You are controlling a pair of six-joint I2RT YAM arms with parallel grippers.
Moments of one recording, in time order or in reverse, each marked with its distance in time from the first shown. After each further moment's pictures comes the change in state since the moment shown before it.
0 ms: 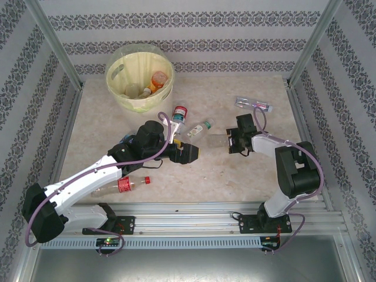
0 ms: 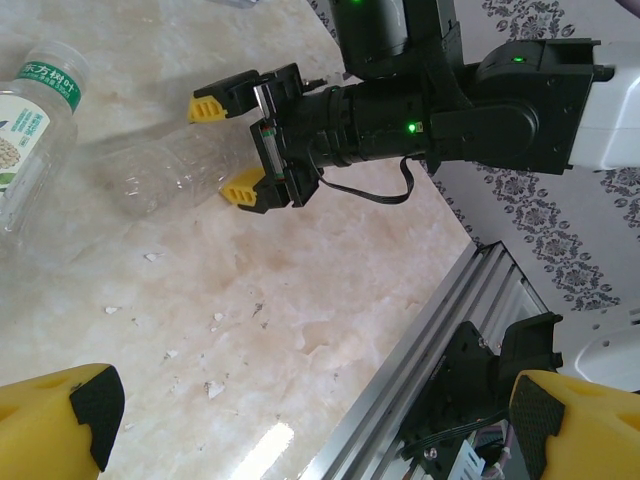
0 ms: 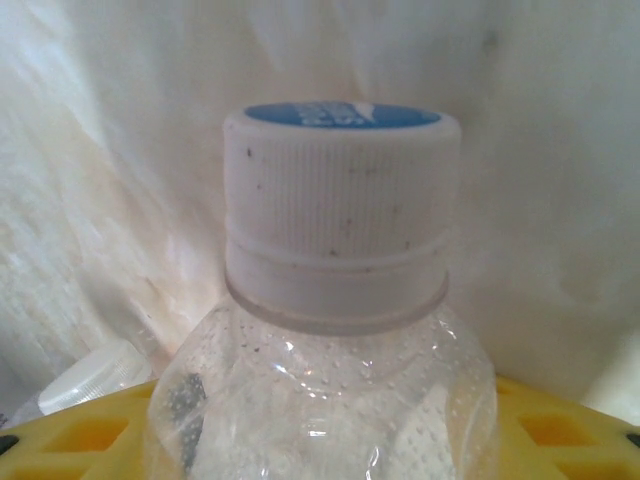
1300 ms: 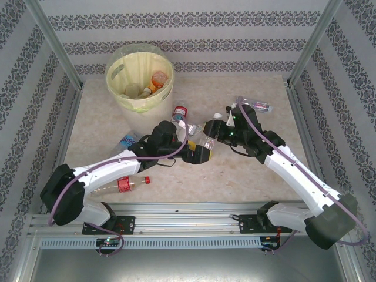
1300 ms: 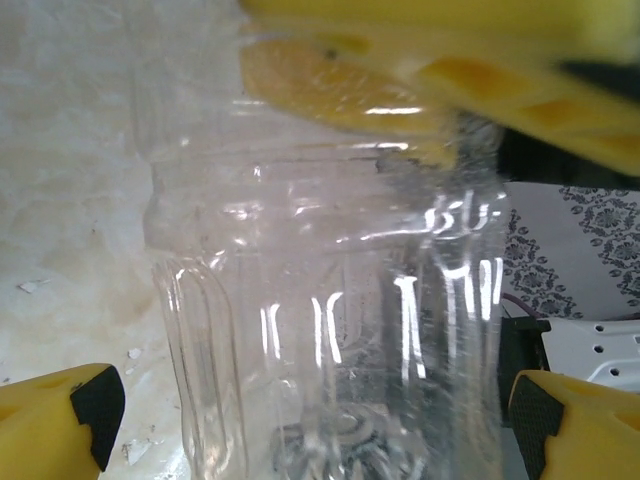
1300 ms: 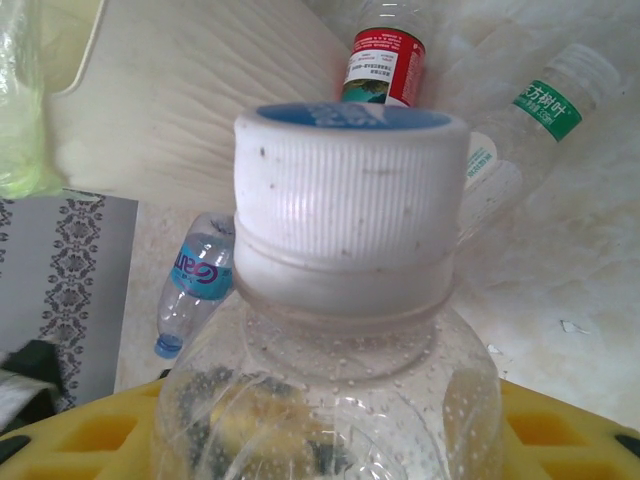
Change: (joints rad) left arm -0.005 0.224 -0.037 0.317 0.188 -0.052; right arm 0.322 -0.475 0.217 -0.343 -0.086 -0.833
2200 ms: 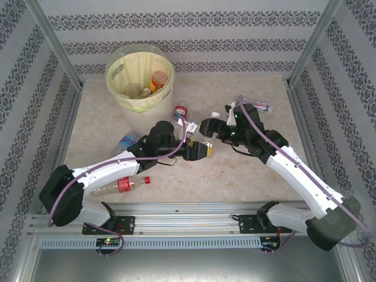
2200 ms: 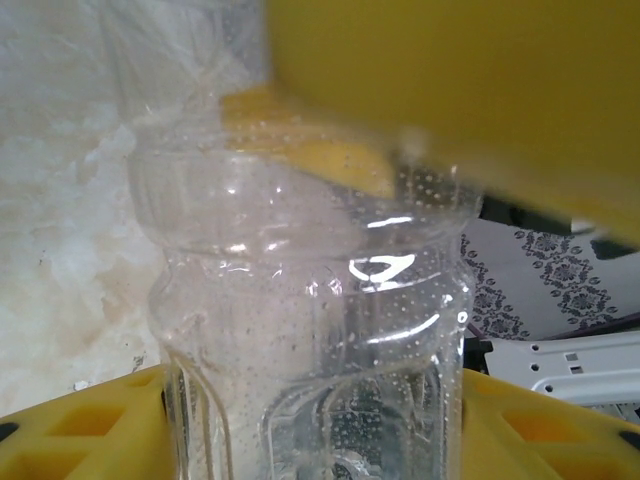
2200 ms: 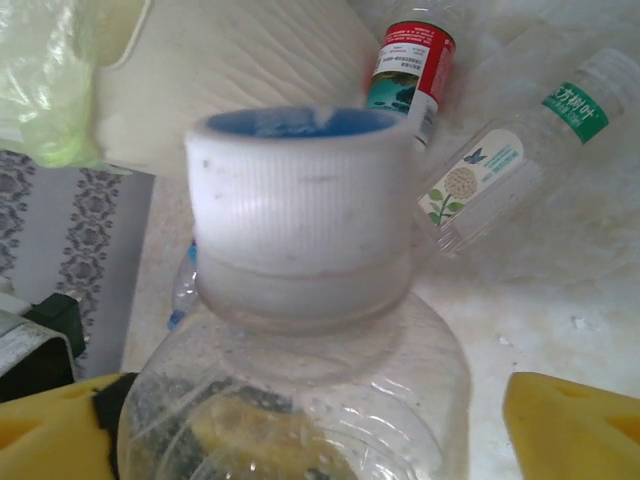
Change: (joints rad) left arm 0.003 -0.032 -0.031 0.113 0.029 -0.079; right arm -0.009 -0.027 0.039 -0.049 -0.051 -0.048
